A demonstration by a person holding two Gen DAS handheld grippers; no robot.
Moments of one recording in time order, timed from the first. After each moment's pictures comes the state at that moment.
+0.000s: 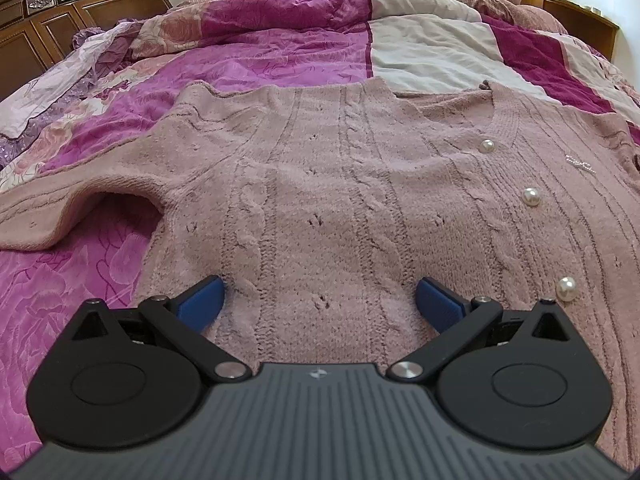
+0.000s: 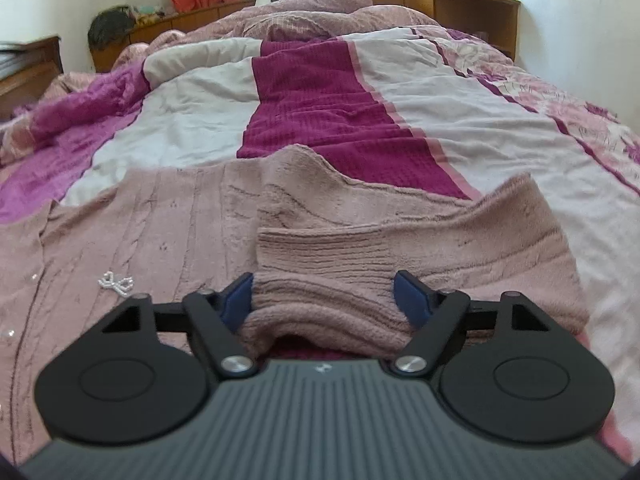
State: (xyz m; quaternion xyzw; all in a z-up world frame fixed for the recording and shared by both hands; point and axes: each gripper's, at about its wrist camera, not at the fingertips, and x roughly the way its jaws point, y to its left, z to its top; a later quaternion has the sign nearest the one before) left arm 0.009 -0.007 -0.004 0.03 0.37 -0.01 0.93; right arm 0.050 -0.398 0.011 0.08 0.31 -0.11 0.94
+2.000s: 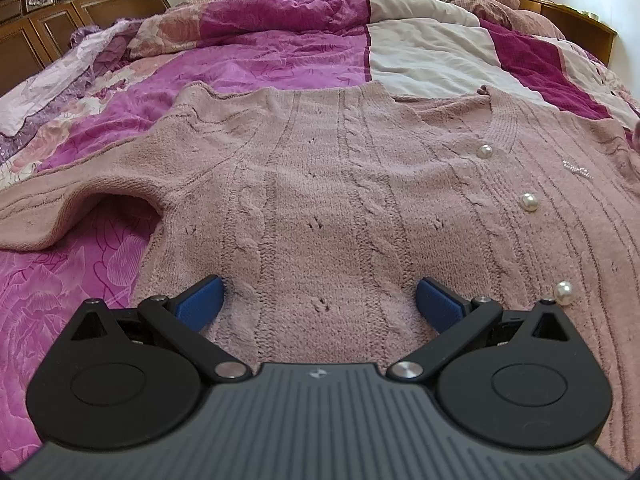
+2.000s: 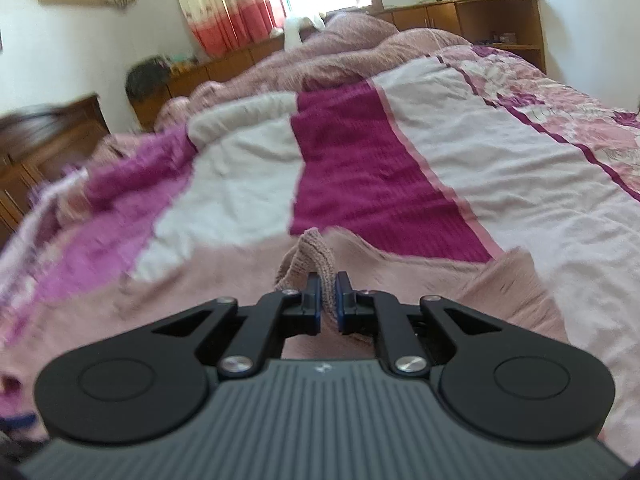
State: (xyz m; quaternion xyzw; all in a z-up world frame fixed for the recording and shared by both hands) left arm 0.011 0.000 -0.001 -0.01 0.38 -0.02 0.92; right arm 0.048 -0.422 0.078 0.17 0.25 -0.03 0.95
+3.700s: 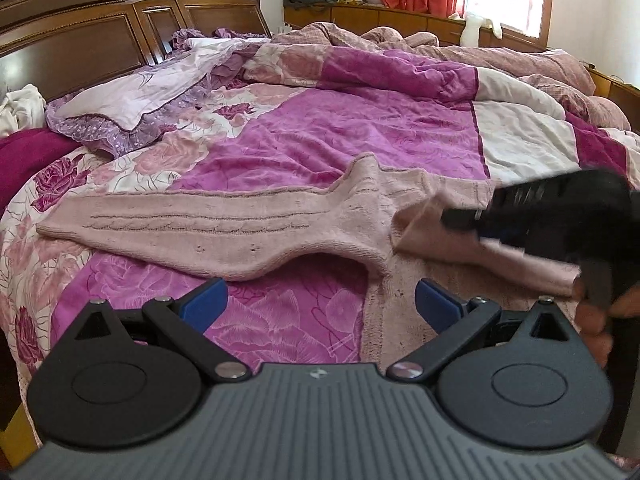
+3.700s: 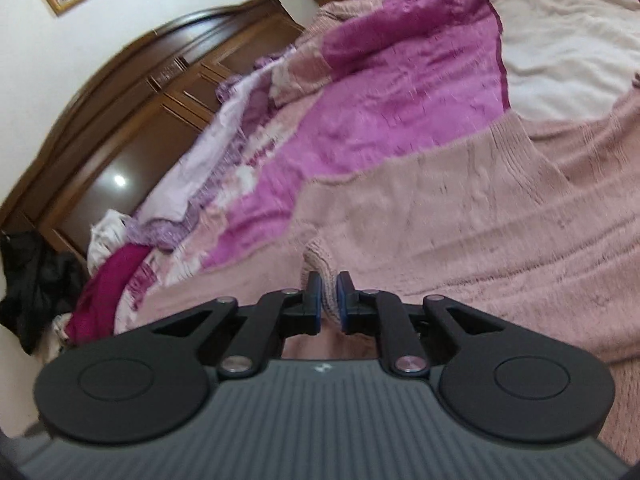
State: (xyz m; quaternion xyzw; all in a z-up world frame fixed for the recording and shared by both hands) left arm -0.030 0.118 0.070 -0.06 0.32 0.09 0.94; right arm 0.115 -0.108 0.044 0.22 0.36 0.28 0.86
